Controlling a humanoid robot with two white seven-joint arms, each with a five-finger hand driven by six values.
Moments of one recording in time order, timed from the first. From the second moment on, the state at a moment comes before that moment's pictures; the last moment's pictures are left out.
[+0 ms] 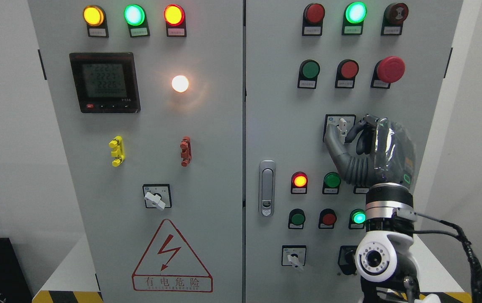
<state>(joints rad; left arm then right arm) 0.00 -0.09 0.00 0.00 0.00 -0.11 0.06 -0.72 0.13 0.08 -1.84 0.96 0.45 0.01</state>
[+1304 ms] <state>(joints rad) 0.00 -0.09 0.00 0.00 0.00 -0.11 0.06 -0.68 0.10 0.07 -1.89 0.96 0.41 -0.02</state>
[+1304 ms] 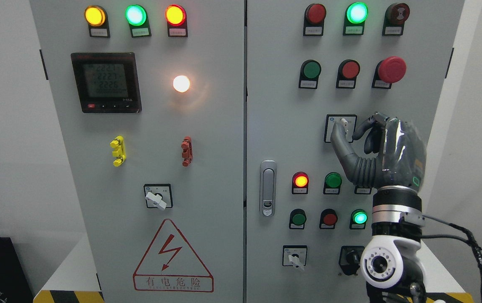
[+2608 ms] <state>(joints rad) 0.00 -0.09 0.00 0.00 0.00 -0.11 0.06 -0.38 -0.07 0.02 -2.04 0.95 -0.05 -0.12</state>
